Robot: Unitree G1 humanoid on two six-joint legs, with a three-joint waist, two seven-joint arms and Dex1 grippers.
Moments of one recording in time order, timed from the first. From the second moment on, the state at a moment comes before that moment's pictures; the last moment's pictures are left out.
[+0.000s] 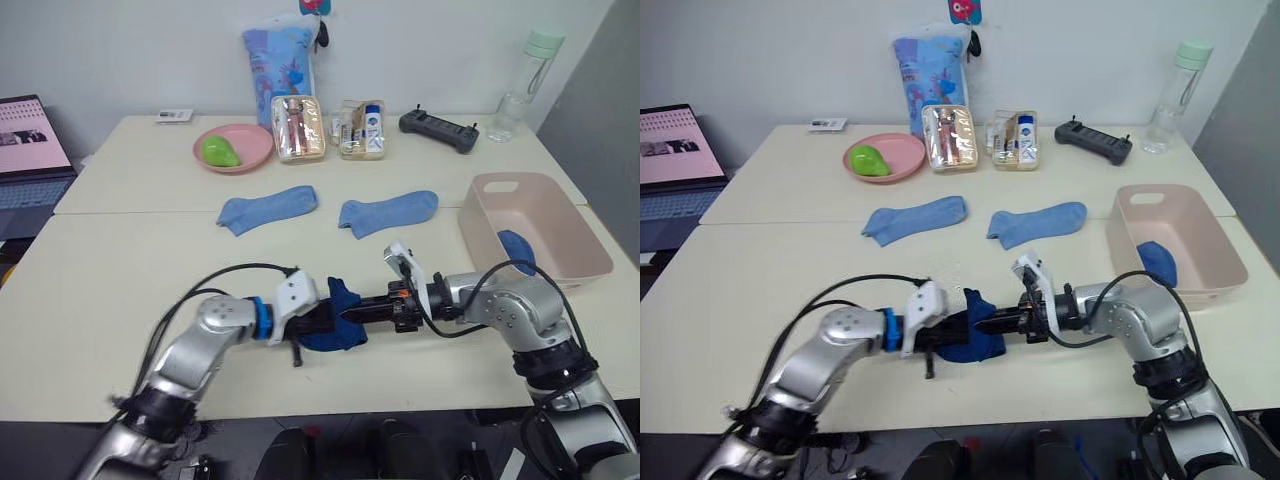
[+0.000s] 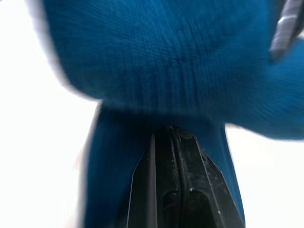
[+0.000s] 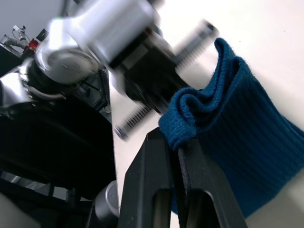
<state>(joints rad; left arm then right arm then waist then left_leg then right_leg) -0.24 0.62 -0.17 -0.24 -0.27 0.45 -1.01 -0.57 -0.44 0.24 -0.14 0.68 1.10 0.92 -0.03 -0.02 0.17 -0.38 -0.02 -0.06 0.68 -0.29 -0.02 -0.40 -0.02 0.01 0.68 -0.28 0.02</state>
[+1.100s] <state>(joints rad) -0.13 0.67 -0.19 -0.27 -0.27 0.43 -0.93 -0.60 -0.51 0.18 -0.15 0.65 1.24 0.79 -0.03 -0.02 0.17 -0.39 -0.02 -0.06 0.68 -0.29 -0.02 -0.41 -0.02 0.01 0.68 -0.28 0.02</state>
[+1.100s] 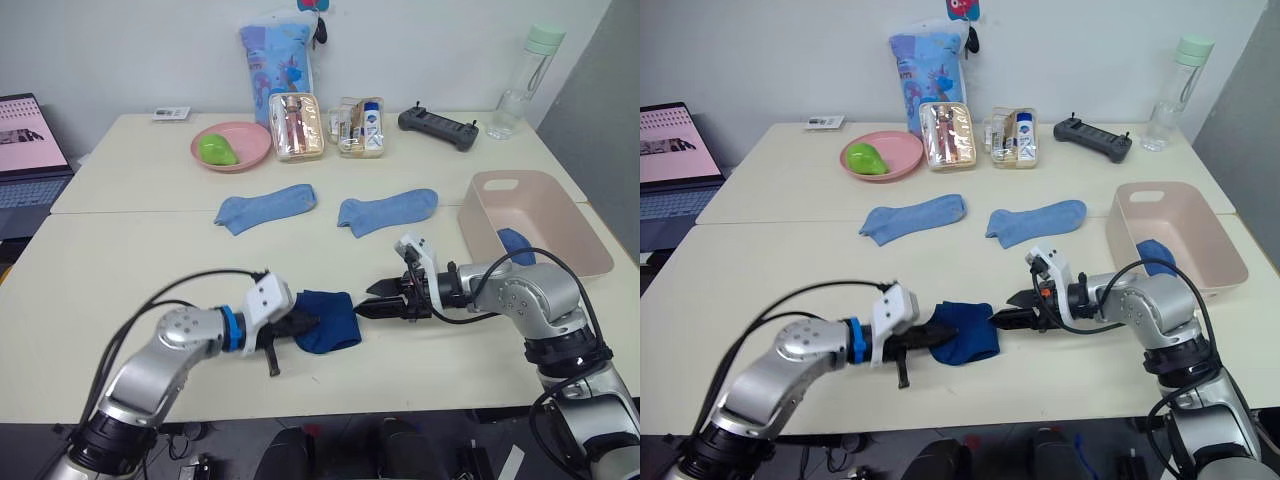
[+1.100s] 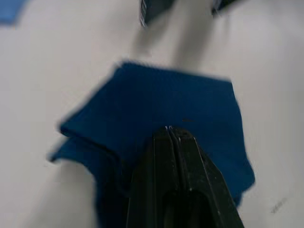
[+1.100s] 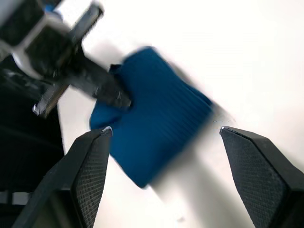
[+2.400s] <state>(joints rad) -0.05 0.64 -0.16 -0.27 -0.26 0.35 -0.88 -0.62 -0.20 0.14 0.05 0.62 1.43 0.58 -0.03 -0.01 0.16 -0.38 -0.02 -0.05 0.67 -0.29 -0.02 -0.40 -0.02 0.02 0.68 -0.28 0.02</state>
